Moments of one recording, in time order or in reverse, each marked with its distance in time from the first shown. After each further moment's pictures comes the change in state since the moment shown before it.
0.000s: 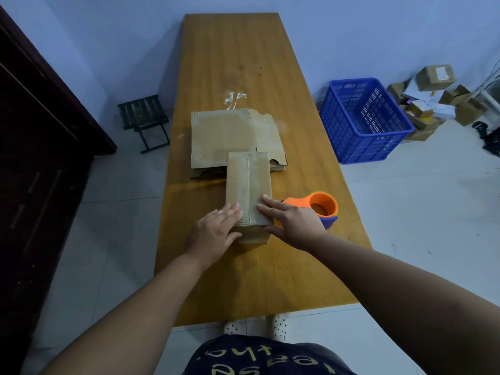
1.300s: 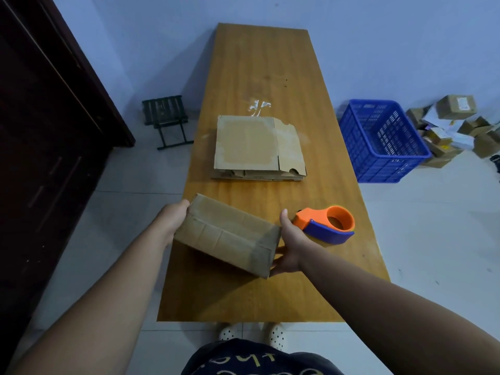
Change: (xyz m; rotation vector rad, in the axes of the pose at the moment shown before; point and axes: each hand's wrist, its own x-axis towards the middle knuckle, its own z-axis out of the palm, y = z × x) left_hand -0.005 -0.067 -0.068 -0.843 -0.098 -1.331; right_hand 0.023 -0.059 0.006 1.704 -0.319 1.216
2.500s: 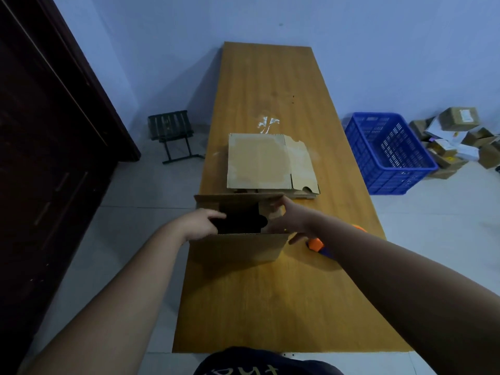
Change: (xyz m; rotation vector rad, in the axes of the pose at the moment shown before) left_hand 0.002 0.049 -0.022 0.641 -0.348 0.313; right_hand -0.009 -0.080 0.045 -0.983 0.015 -0.503
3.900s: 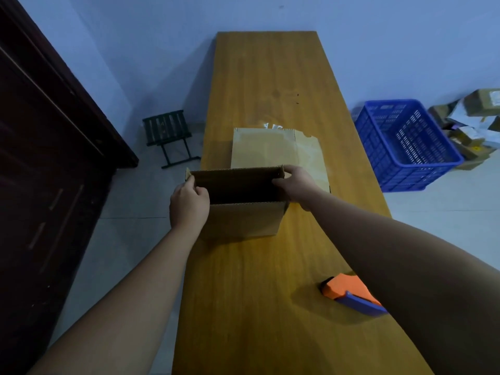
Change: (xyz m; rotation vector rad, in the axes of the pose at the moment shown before) left_hand 0.129 0.043 -0.054 -0.157 0.778 -0.037; right_hand 0.142 -0.054 -0.090 0.186 0.332 -0.174
